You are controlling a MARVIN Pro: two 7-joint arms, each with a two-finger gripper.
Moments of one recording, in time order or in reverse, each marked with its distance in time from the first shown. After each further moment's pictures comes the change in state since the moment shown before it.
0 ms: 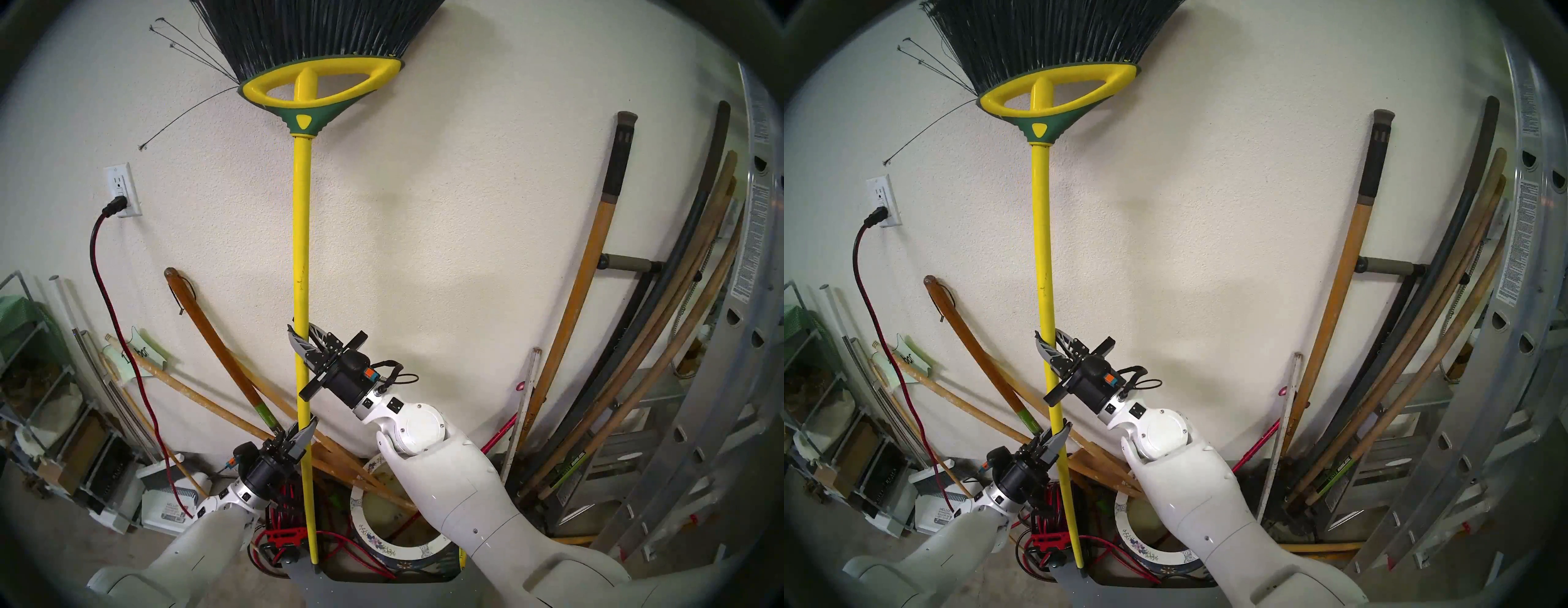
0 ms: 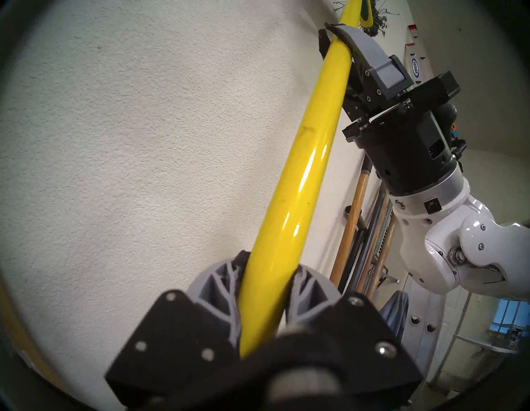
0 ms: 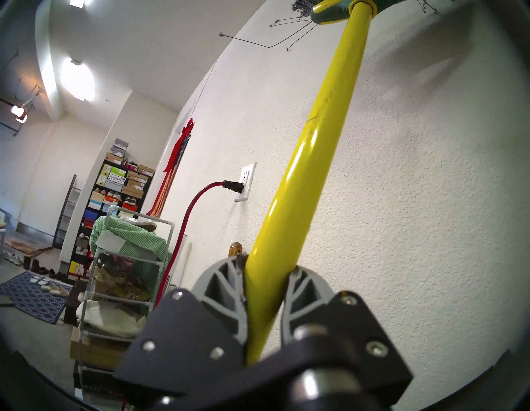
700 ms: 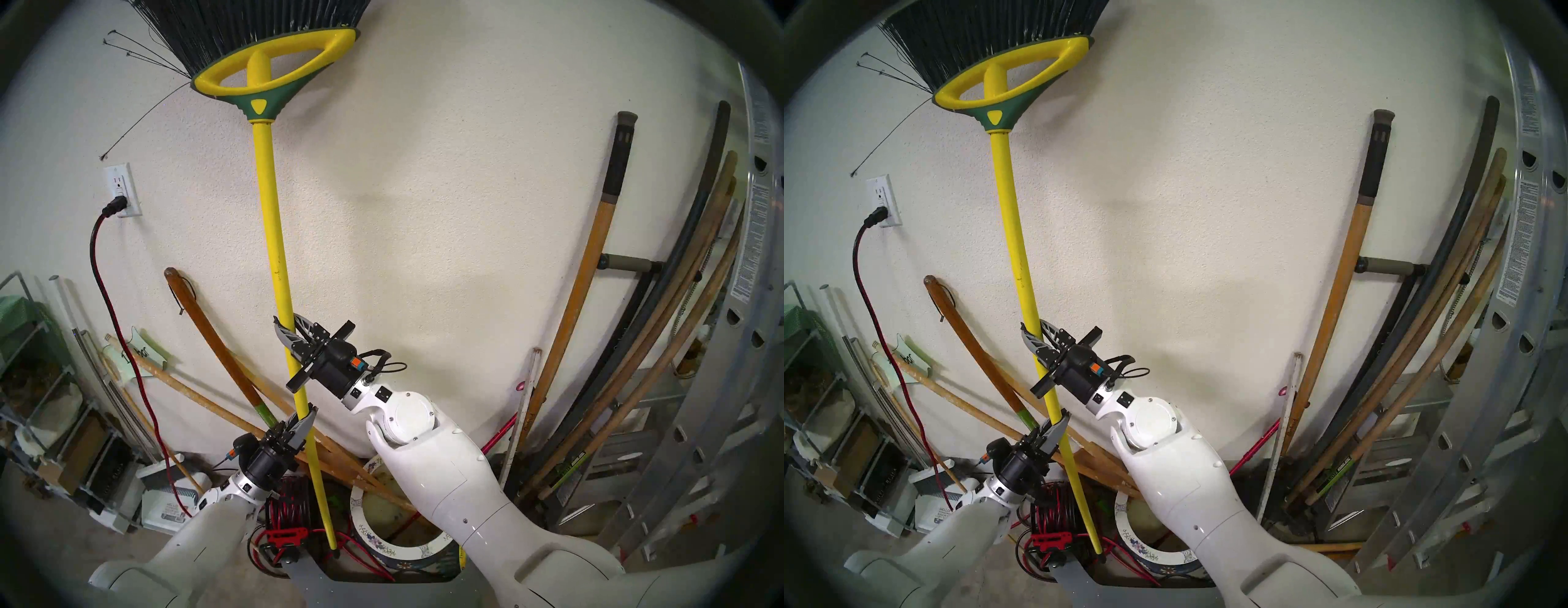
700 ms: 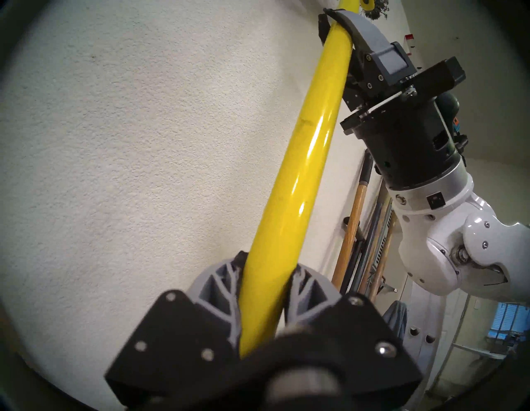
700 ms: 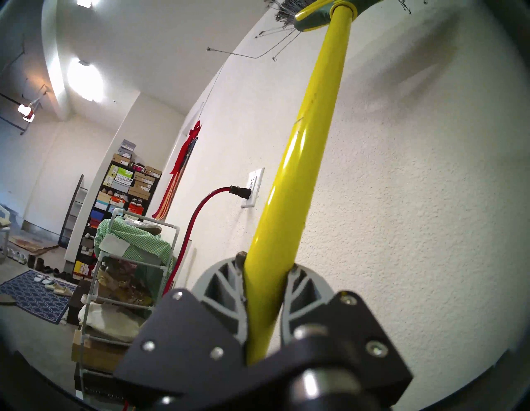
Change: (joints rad) left arm -0.040 -0.010 -0.007 0.075 -0.011 0.012 -0.020; right arm 0.004 -0.023 -0.019 0.024 -0.009 0.009 -0.022
